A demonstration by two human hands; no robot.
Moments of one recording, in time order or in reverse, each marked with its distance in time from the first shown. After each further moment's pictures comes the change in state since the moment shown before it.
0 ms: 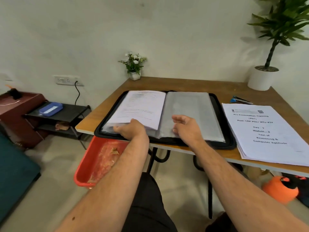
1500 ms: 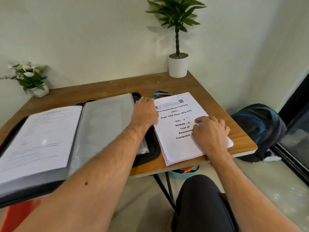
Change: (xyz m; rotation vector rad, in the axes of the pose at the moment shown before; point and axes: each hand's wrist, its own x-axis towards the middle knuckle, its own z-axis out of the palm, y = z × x) left_hand -0.153 -0.122 0.206 1.339 -1.148 1.118; right_hand -0.014 0.112 -0.247 -0.785 0.625 0.194
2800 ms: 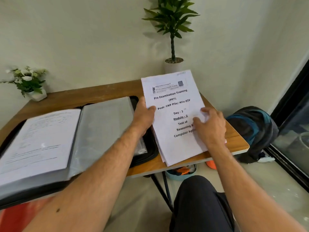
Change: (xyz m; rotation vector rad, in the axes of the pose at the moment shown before) left_hand -0.011 0.020 0.009 -1.070 0.030 -0.143; right_hand 0.019 0.010 -0.017 0.331 0.061 0.166
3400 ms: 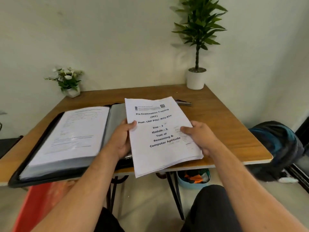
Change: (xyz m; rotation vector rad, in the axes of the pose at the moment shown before) left_hand -0.073 -0.013 -0.137 -0.581 -0.029 -0.299; right_hand -0.043 -0.073 0.012 0.526 -0.713 0.193
